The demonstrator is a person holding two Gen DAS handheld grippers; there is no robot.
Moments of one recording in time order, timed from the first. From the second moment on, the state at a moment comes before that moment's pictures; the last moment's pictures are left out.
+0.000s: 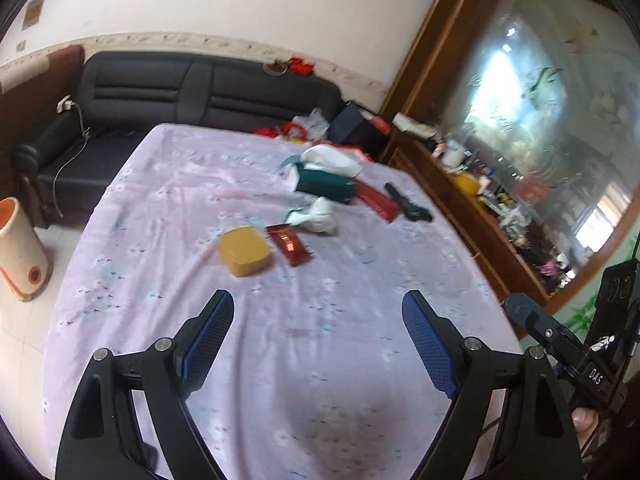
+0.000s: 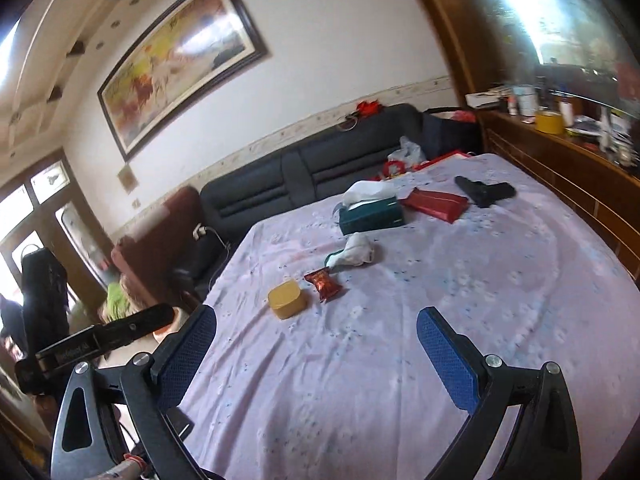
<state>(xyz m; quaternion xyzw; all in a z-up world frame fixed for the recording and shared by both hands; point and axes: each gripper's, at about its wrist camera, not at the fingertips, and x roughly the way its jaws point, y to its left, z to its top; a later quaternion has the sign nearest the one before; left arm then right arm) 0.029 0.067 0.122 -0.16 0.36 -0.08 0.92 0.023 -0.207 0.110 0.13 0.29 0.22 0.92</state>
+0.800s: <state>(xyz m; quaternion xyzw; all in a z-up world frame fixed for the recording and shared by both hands) 0.109 0.114 0.059 -0.21 0.42 0.01 0.88 0.264 -0.078 -0.022 0.05 0.44 0.29 0.85</state>
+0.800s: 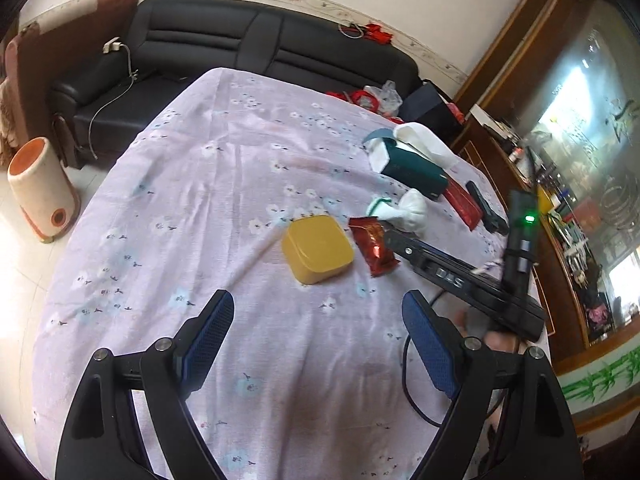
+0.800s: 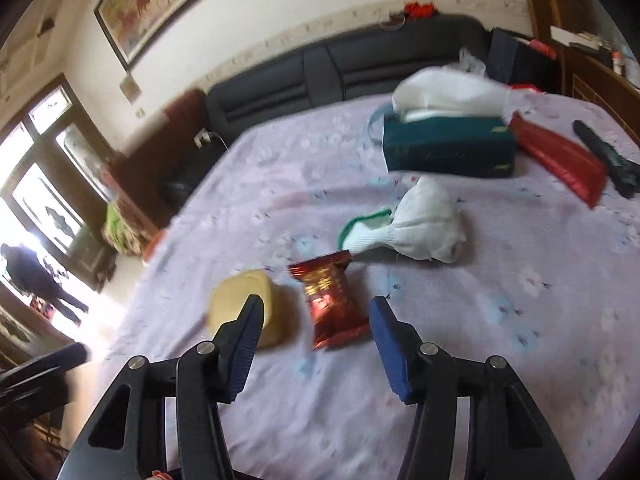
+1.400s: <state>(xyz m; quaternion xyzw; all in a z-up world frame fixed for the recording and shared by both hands) 0.130 0.114 0.047 -0.22 0.44 0.02 0.87 0.262 -0.079 -0.042 0.06 0.47 0.23 0.85</state>
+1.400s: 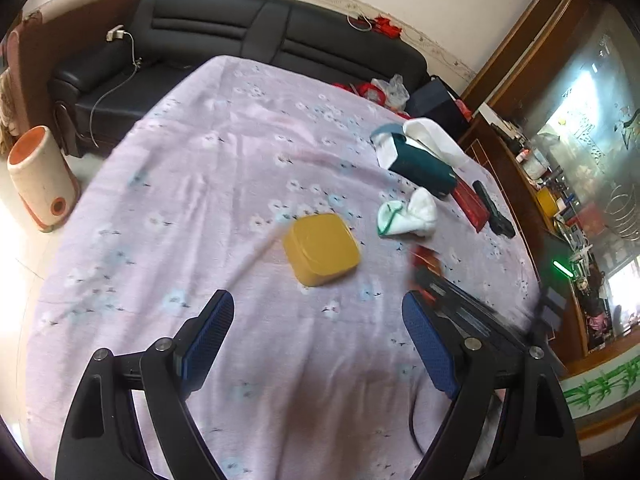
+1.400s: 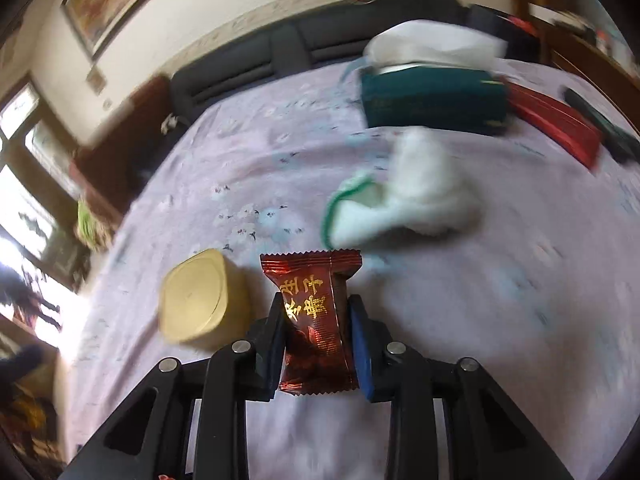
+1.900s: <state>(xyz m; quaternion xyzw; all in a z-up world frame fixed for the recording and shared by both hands) 0.239 0.073 -0.020 -0.15 0.54 0.08 0.83 0.051 -0.232 0.038 0.18 0.36 0.24 0.88</state>
